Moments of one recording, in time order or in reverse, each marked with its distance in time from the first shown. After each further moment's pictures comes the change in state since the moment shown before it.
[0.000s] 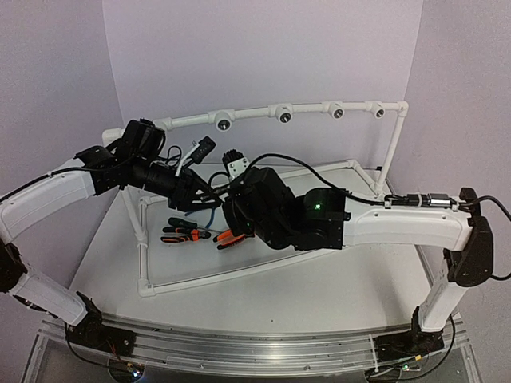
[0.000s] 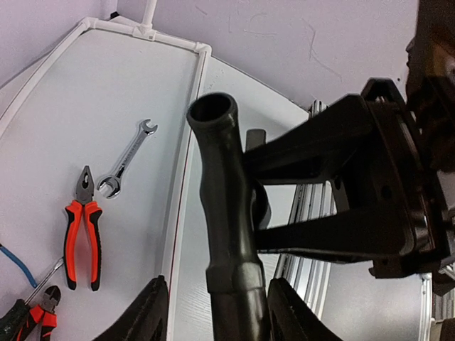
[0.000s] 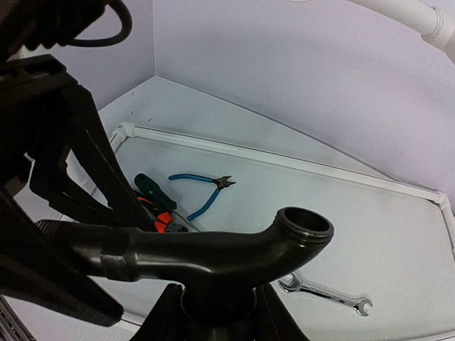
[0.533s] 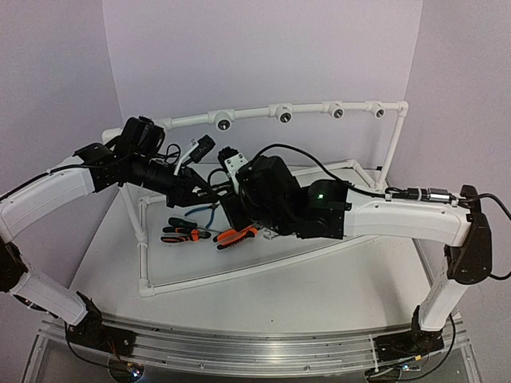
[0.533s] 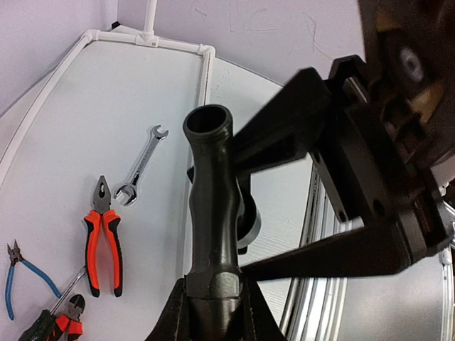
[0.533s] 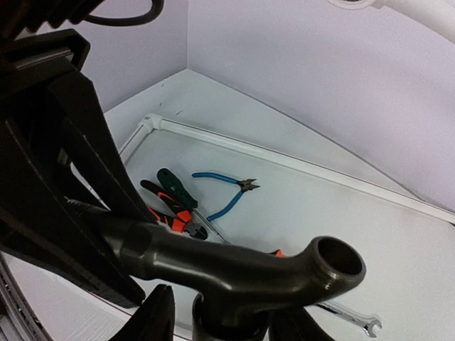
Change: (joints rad) left arm 0.008 0.012 0.032 -0.027 -0.011 0.110; right arm -0.057 -0.002 -0.001 0.034 -0.209 -0.106
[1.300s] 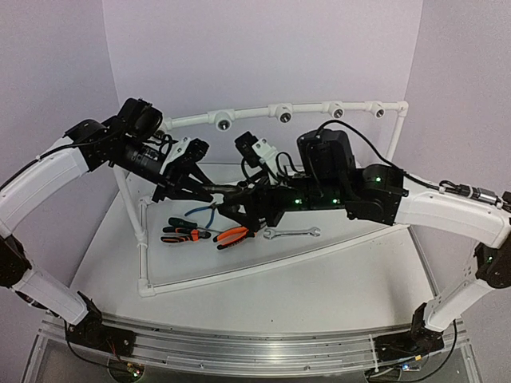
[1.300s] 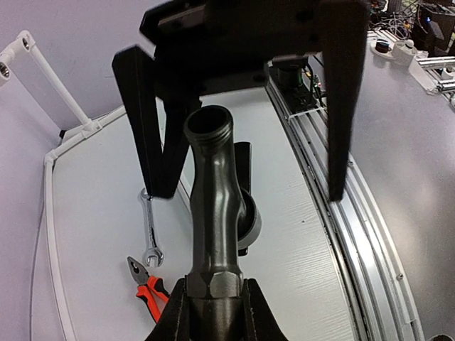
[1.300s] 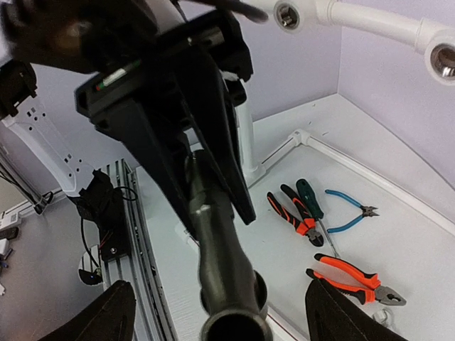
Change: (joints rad) left arm -0.010 0.043 0.231 -0.306 0.171 0.739; right arm -0.112 -0.256 -0.155 0.060 -0.659 -0.065
